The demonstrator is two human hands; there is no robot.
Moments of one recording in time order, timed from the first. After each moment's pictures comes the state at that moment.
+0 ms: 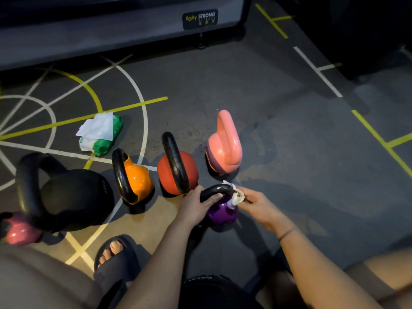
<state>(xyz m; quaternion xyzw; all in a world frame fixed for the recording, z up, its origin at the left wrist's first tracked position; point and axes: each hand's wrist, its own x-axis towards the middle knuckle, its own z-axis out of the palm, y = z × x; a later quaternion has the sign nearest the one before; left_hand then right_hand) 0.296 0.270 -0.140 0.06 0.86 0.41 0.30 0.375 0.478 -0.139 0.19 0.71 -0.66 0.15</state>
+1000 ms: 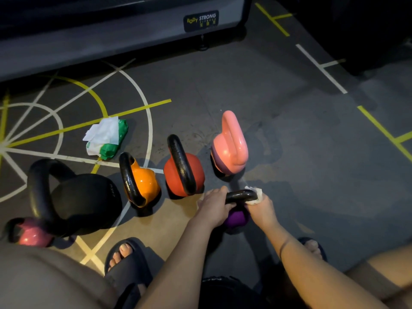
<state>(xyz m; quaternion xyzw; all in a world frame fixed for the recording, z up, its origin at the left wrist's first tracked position) 0.299 0.301 -0.121 0.22 0.90 0.22 0.31 0.373 0.453 -0.153 0.32 0.84 -0.44 0.02</state>
